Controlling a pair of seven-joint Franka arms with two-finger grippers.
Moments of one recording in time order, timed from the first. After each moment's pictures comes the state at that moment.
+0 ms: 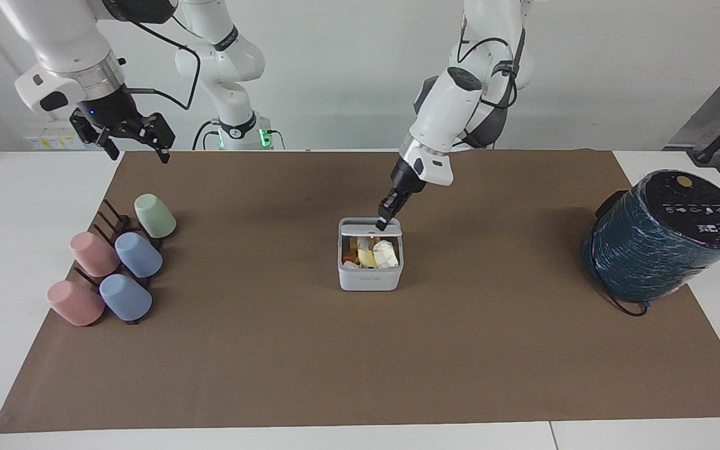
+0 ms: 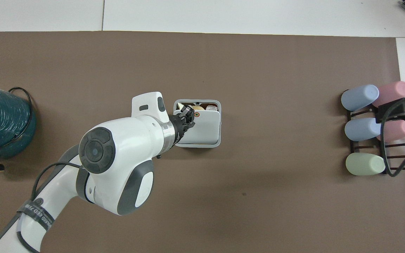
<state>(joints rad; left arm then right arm) -0.52 0.09 -0.09 -2.02 -0.33 2.57 -1.25 0.01 -0.01 -0.03 -1.52 -0.03 1.47 0.06</state>
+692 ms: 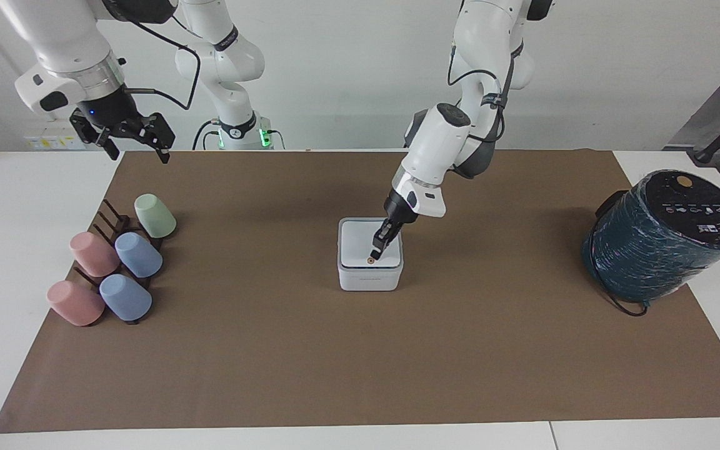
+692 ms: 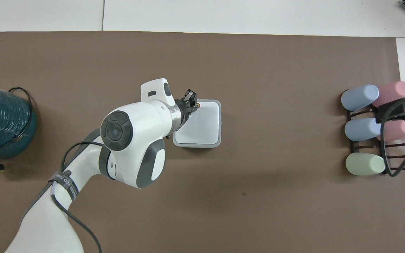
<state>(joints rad) -0.52 0.26 -0.09 -1.94 -0.33 2.70 -1.25 0.01 -0.01 -0.03 -1.52 -0.03 1.47 0.06</state>
